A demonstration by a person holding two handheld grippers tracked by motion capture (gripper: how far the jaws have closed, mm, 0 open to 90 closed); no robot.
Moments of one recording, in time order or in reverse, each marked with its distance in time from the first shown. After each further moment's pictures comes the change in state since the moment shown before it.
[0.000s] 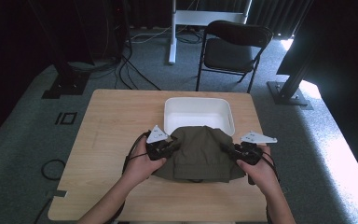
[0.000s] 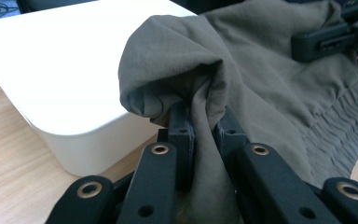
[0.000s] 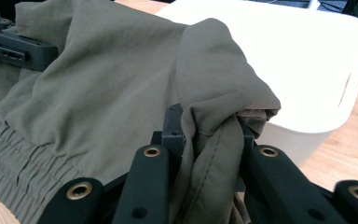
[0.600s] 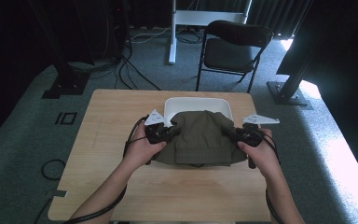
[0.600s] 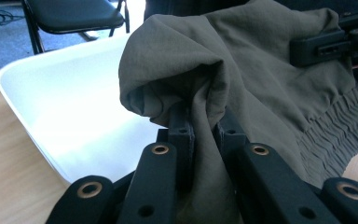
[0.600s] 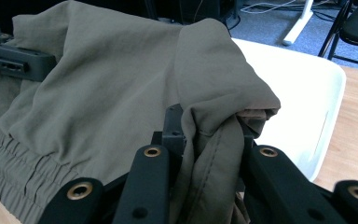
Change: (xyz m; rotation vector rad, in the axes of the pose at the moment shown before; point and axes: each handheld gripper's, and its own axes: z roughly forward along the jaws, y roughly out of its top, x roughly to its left) left arm 0.022 0.039 0.002 -0.051 -0.011 -0.044; right arm -0.017 0.048 0.005 -0.021 -0.007 0.020
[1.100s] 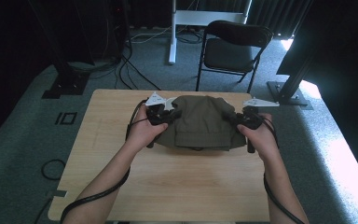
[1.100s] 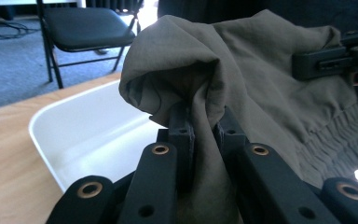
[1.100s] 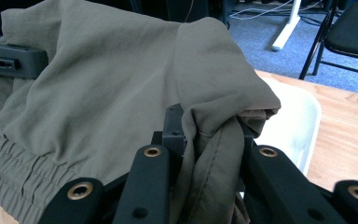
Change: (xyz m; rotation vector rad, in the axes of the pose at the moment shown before) left arm 0.023 0.042 0.014 -0.024 0.035 -0.006; right arm -0.019 0.040 0.015 -0.013 -0.033 0.032
